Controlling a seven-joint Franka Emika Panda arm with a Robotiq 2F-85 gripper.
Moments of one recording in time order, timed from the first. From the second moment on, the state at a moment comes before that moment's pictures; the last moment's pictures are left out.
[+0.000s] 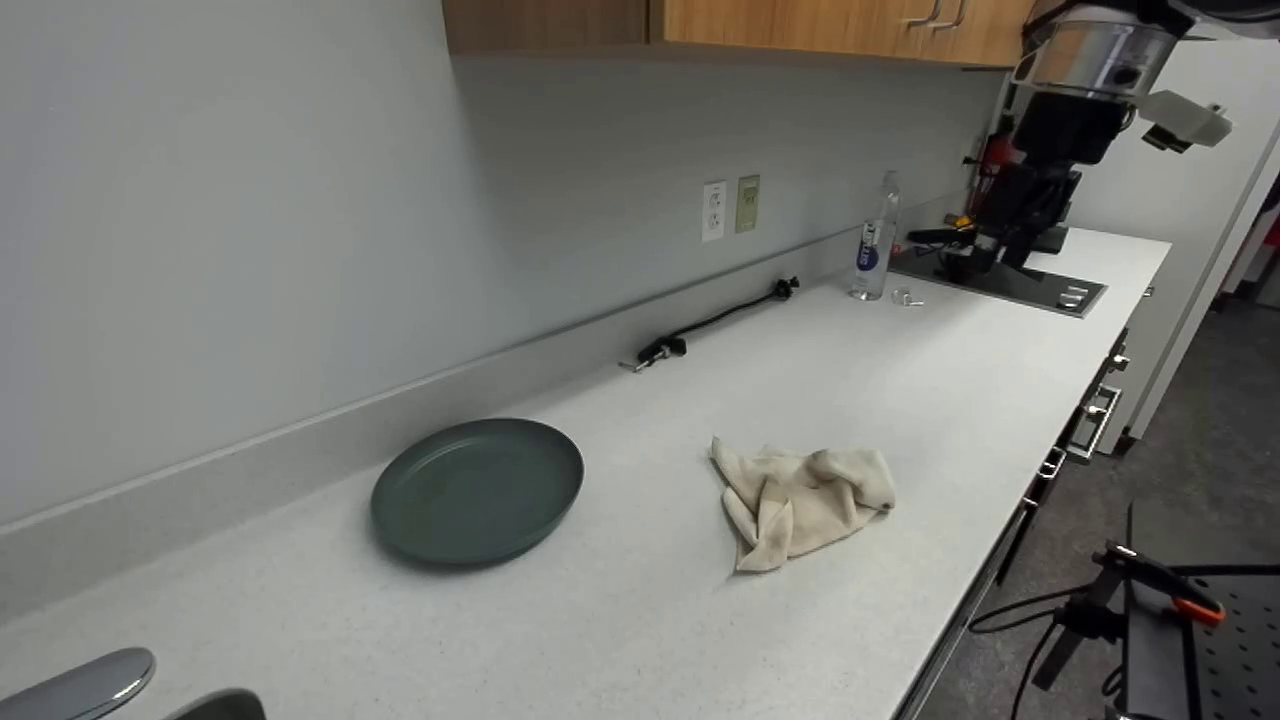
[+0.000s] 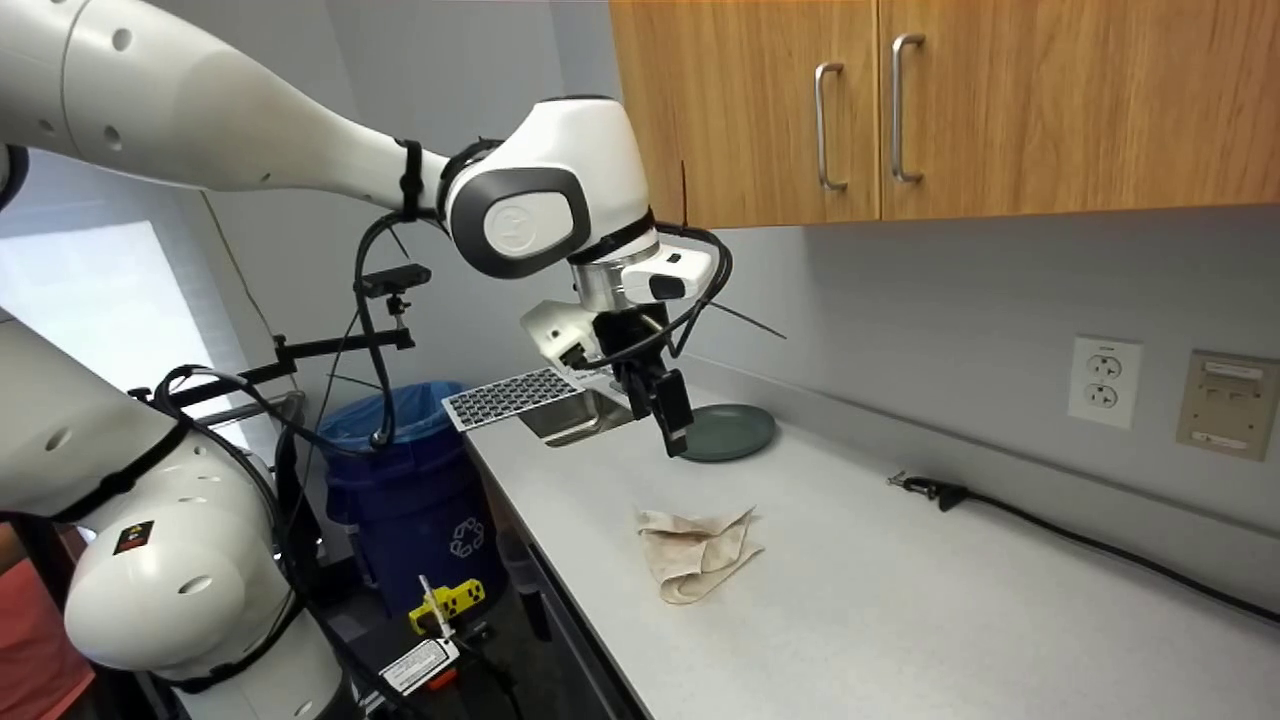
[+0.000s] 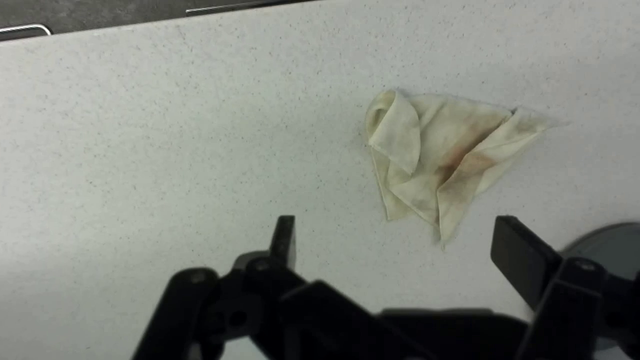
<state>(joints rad) -0.09 -0.46 -0.19 -2.52 0.02 2.19 -0.05</state>
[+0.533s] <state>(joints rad) -0.06 -0.46 -0.14 -2.61 0.07 2.20 -0.05</state>
